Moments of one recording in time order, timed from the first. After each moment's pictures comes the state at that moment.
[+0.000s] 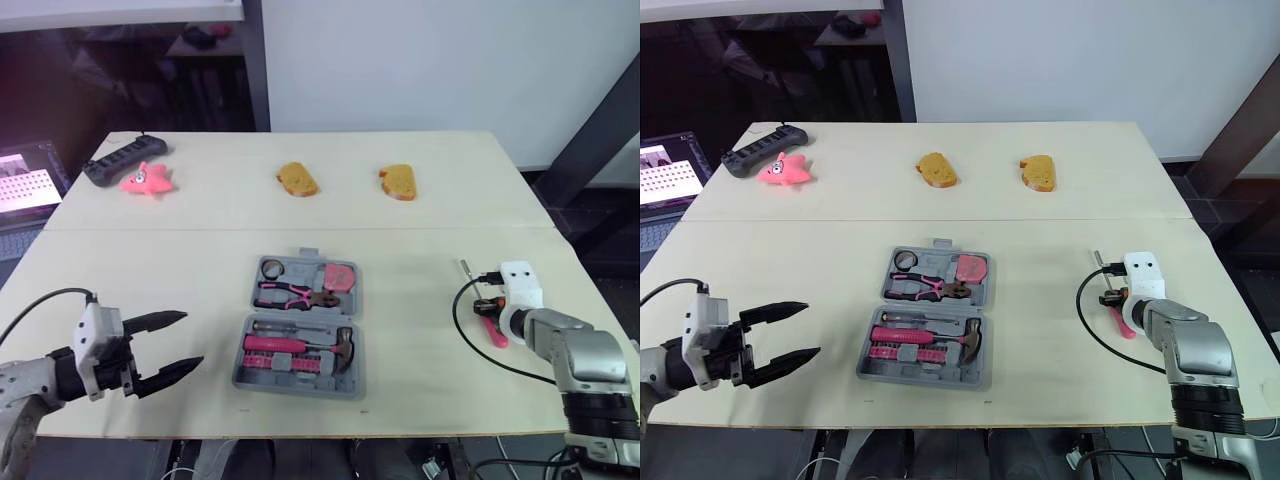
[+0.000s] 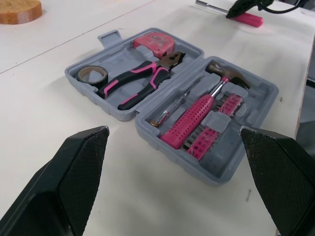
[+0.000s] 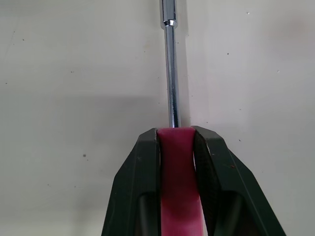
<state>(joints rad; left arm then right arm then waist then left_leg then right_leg) 0.25 0.76 0.40 -0.17 -0.56 0.14 -1.24 -0.24 -0.59 -0.24 -0.01 0.22 1.00 0.31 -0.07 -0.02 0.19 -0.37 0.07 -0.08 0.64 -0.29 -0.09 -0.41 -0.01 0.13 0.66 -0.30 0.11</state>
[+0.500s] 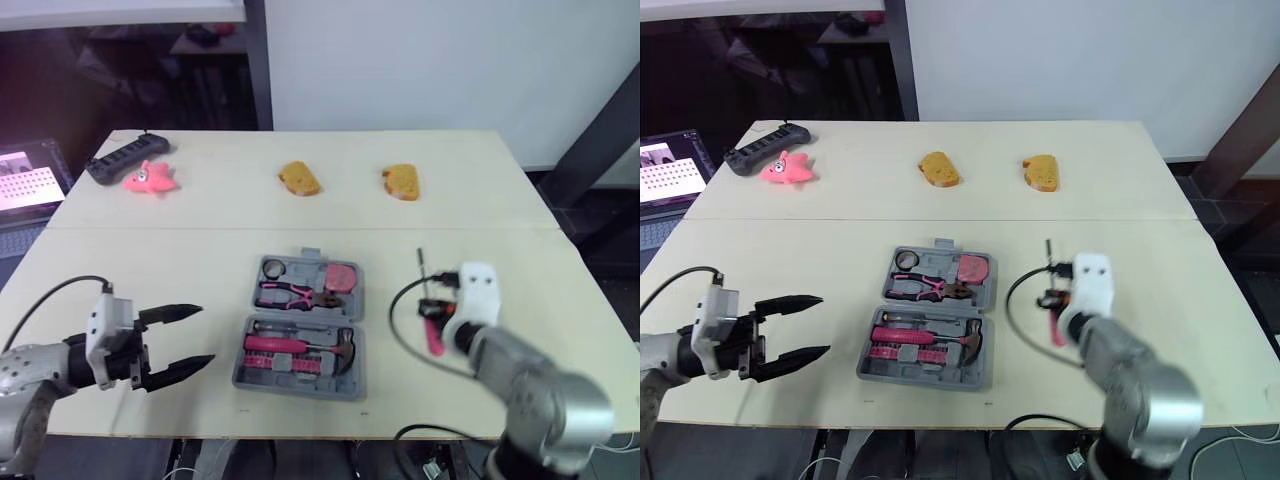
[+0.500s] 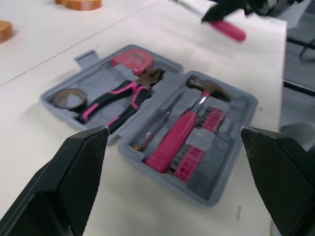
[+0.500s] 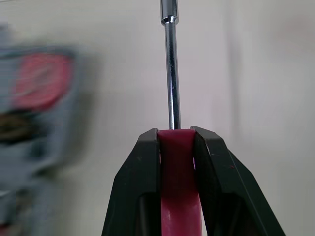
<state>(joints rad) 0.17 0.77 0.32 -0.18 -0.59 0.15 -1.31 -0.09 0.06 -0.22 -0.94 0.23 1.61 -0.04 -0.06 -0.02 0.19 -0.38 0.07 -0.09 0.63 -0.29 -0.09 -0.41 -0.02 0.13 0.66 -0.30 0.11</state>
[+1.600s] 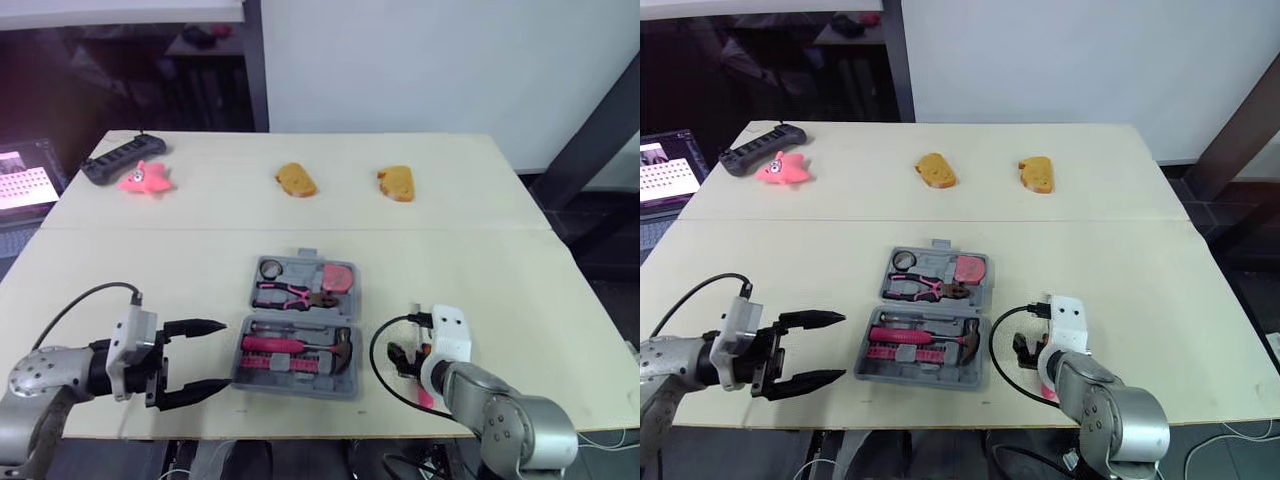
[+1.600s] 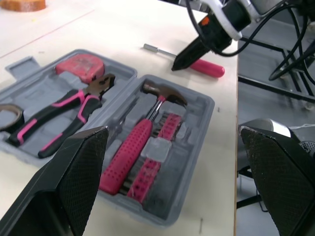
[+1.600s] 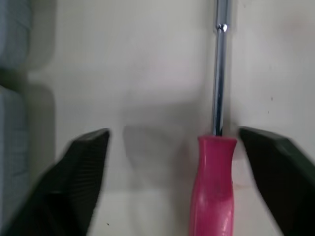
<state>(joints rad) 0.20 0.79 0.25 -0.24 -0.60 0.15 -1.34 -0.02 0.06 -0.22 -0.84 0.25 1.61 -0.06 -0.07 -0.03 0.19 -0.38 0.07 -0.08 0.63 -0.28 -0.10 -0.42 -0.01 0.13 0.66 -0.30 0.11</state>
